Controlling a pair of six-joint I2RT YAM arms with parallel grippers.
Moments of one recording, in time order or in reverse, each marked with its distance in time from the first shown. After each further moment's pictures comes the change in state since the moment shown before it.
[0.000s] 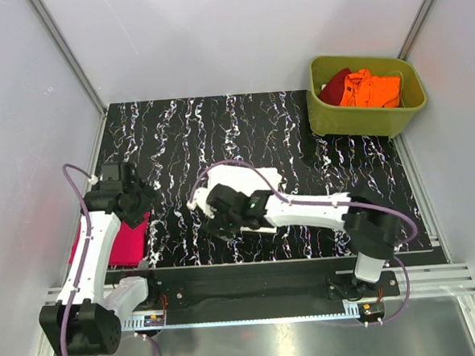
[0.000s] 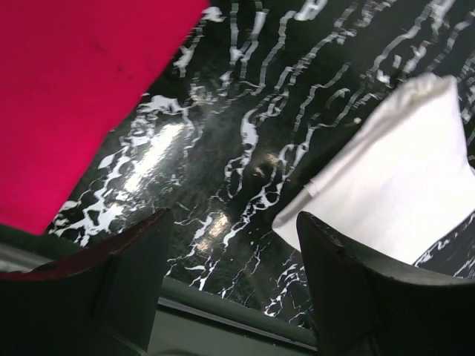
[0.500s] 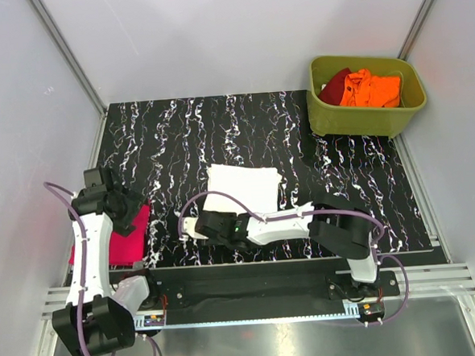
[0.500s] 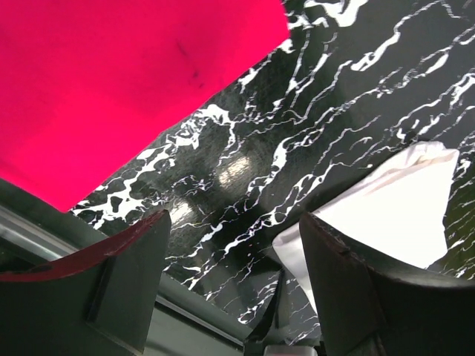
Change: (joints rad) left arm 0.241 -0.002 -0.018 -0.058 0.064 -0.040; right arm 0.136 0.197 -0.024 0.177 0.327 -0.341
